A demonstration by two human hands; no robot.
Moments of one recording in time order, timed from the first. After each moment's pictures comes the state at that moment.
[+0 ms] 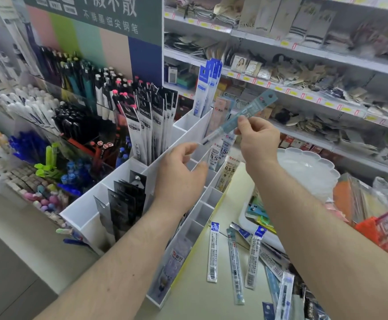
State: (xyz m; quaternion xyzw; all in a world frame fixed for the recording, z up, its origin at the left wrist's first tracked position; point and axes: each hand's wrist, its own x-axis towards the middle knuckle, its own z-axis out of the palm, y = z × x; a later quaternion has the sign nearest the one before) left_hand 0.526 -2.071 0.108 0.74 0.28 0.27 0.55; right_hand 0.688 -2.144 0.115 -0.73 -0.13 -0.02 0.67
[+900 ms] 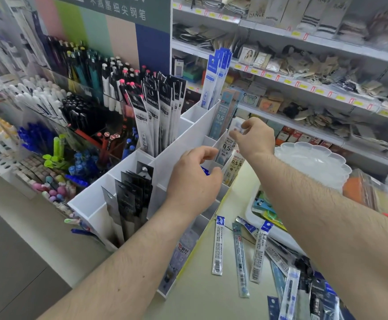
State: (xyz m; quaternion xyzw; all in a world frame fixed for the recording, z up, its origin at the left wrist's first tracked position) left_hand 0.519 -2.082 0.102 0.79 0.25 0.23 0.51; right_hand 0.706 -2.132 0.091 -0.92 -0.15 -0.04 0.37
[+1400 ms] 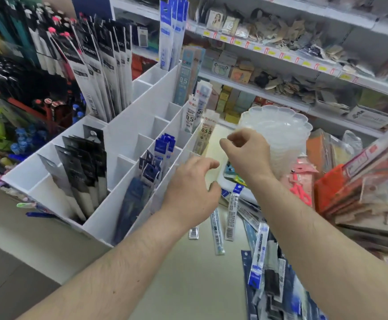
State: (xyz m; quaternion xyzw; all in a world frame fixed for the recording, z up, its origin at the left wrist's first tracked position) left_hand 0.508 -2.142 0.052 0.89 0.14 0.12 0.41; right_hand 0.639 -2.228 0.058 -0.88 -0.12 0.01 0.45
